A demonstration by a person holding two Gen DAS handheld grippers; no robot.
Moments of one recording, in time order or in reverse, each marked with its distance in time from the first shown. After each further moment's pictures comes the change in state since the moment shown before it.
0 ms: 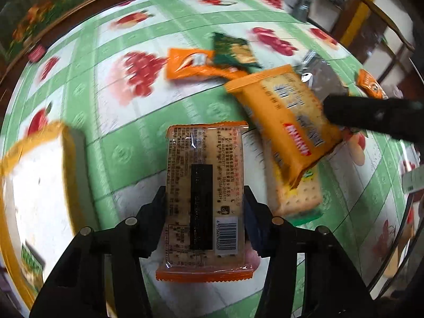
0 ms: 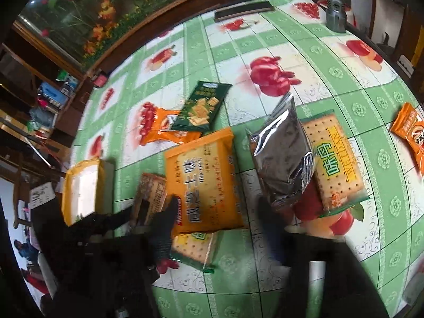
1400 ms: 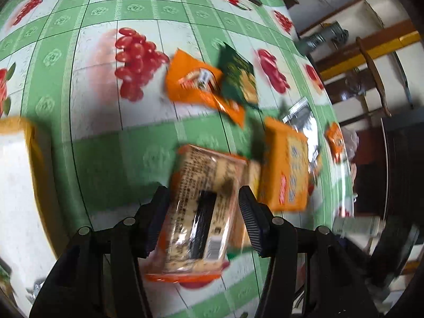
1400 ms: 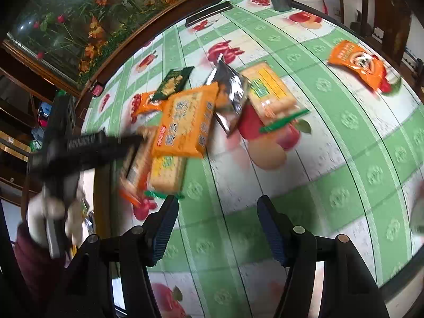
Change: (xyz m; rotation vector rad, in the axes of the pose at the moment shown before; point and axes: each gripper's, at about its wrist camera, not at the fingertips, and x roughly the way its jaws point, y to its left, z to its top) left arm 0.004 0.040 0.034 -0.237 0.140 -0.375; right arm -0.048 -0.050 -0.081 0.128 -0.037 0.016
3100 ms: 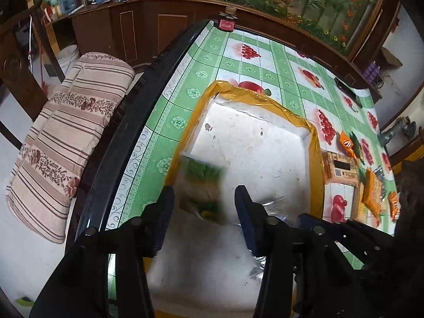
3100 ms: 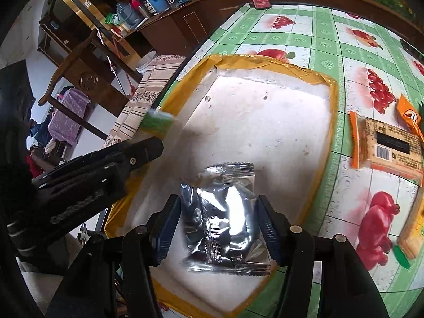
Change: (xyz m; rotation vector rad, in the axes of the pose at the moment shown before) left arm -0.160 0.144 -0.155 -0.378 -0.451 0.443; right arm 0.118 0.300 -0.078 -0.659 0.231 0.189
